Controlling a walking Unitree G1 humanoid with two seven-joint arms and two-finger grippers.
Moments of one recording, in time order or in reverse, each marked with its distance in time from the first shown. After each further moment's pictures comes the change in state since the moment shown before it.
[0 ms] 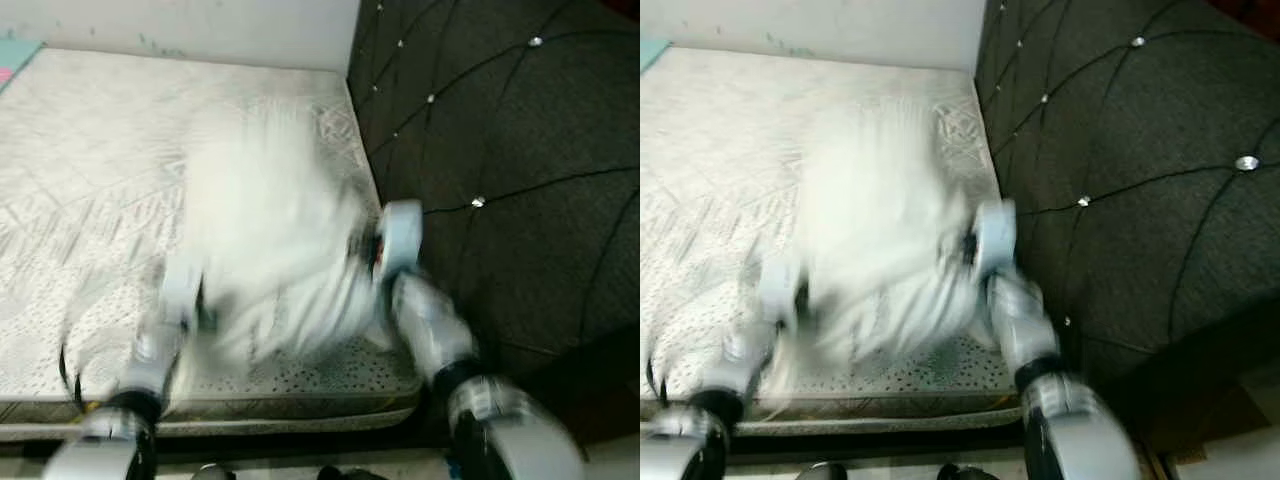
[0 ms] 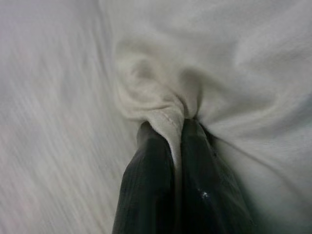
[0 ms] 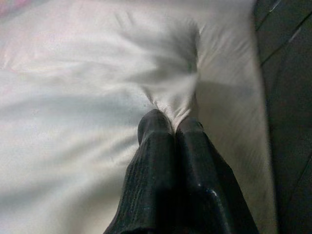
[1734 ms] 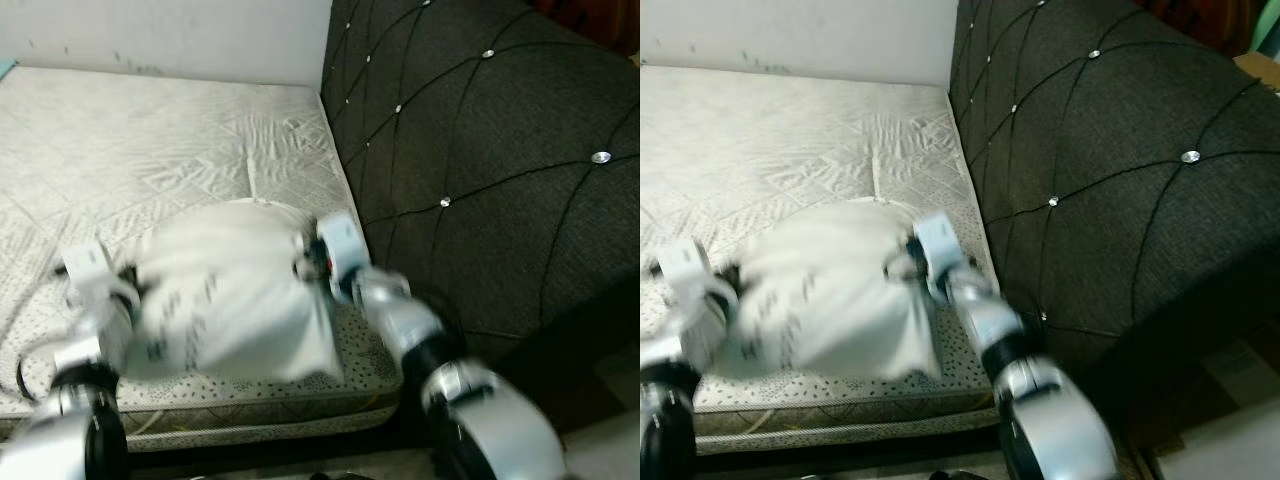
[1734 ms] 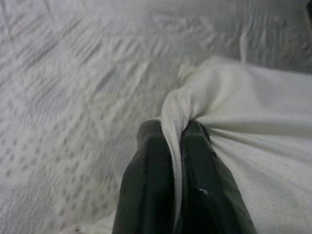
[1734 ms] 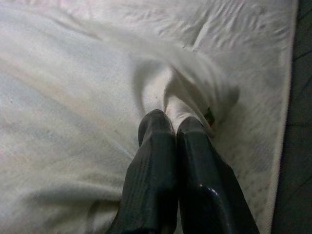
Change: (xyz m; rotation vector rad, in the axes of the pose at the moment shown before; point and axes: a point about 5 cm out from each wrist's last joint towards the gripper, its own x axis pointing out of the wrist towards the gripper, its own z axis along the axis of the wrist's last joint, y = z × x) left arm 0.002 0.082 0.062 -0.491 -0.113 0.246; right arm 0.039 0.048 0.042 -0.137 0.151 0.118
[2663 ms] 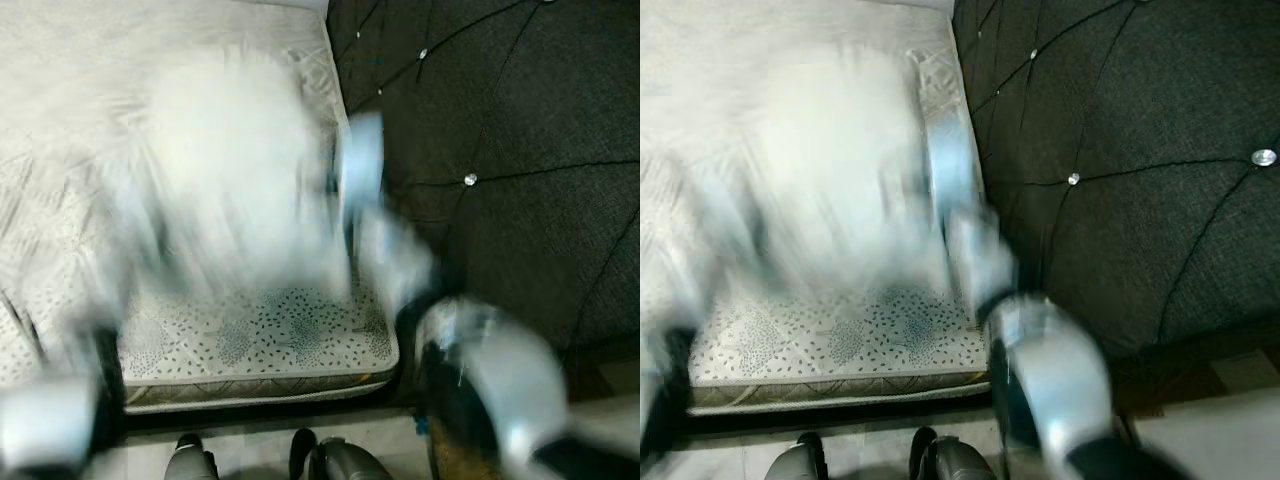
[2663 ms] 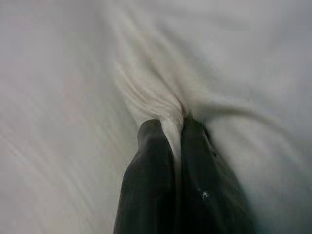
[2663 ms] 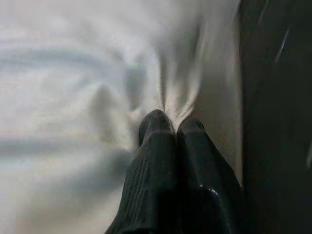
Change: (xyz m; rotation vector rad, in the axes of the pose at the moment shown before) left arm -0.009 -0.030 -0.047 0.629 0.076 -0.352; right arm 0.001 -0.005 -0.011 -0.011 -0.072 -0.163
